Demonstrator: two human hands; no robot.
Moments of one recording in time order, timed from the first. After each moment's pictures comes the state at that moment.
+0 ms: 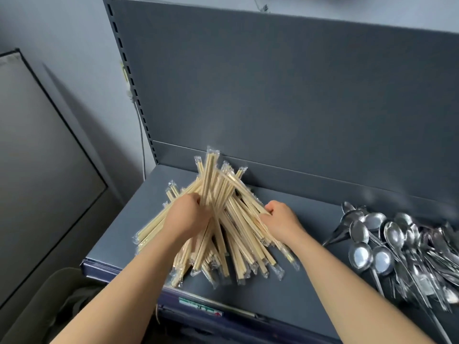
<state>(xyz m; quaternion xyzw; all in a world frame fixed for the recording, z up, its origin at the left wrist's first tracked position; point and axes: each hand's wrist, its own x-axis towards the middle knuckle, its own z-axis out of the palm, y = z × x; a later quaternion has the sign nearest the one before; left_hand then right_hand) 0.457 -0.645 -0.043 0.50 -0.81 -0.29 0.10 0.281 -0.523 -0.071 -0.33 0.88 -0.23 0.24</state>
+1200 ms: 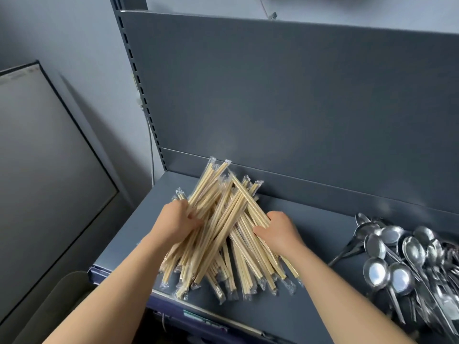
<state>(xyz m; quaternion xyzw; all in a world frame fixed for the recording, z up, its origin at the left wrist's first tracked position) 0.481 -0.681 -0.054 0.51 -0.82 -0.24 0.08 0.295 -0.536 -0.072 -0.34 0.88 -0.23 0.25</state>
